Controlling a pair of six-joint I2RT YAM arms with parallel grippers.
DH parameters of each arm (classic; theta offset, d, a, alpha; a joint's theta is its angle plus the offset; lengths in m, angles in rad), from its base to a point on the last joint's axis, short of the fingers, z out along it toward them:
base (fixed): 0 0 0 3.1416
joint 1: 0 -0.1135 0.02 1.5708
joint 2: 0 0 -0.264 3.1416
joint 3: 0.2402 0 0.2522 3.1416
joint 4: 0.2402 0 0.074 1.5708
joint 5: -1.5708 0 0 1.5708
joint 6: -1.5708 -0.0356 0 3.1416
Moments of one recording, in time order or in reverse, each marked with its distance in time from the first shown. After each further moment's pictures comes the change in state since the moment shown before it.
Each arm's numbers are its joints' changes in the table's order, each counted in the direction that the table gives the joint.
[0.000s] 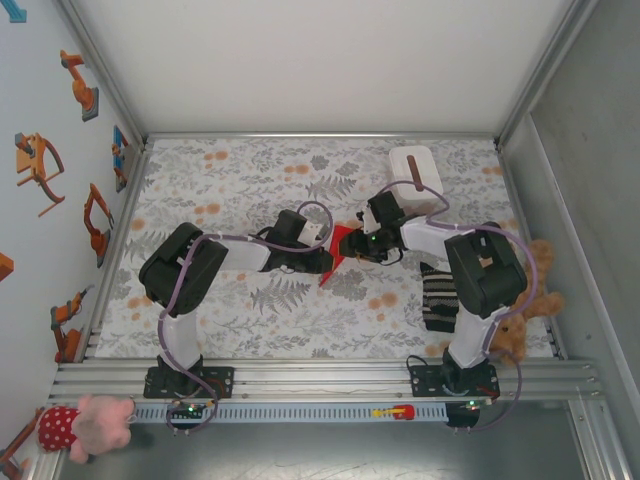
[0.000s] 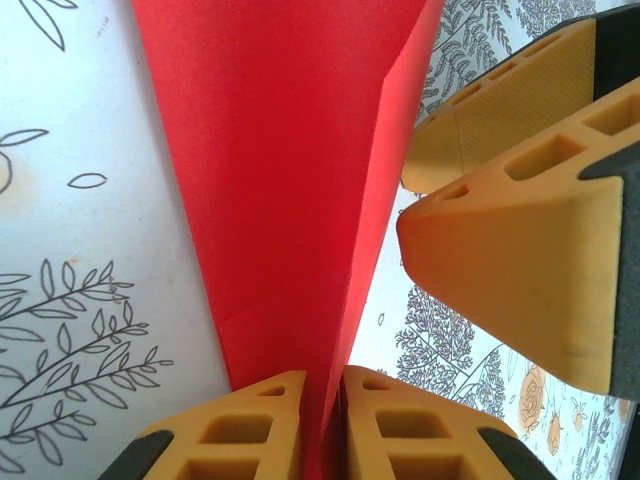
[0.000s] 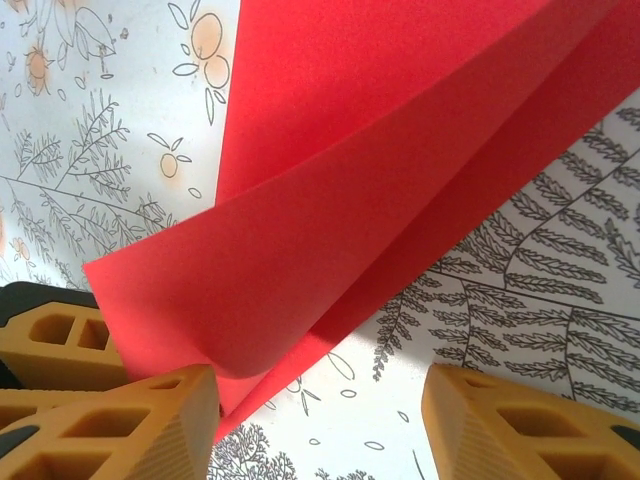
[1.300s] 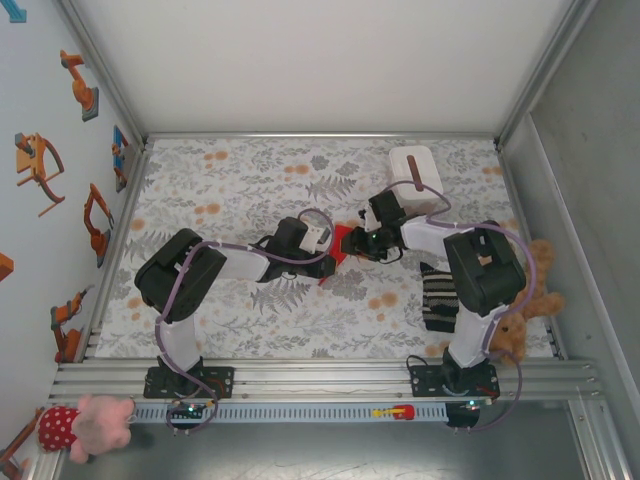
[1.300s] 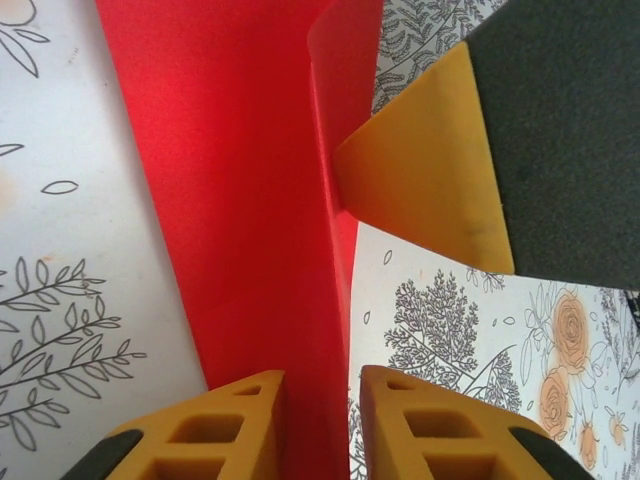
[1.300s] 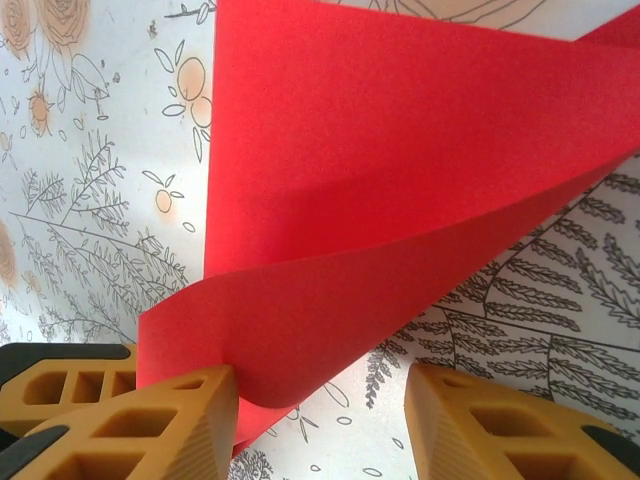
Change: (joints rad) left arm 0.045 -0.048 -0.088 -0.132 0.091 -0.027; right arm 0.009 0.013 0.002 -0.032 0.001 -0.057
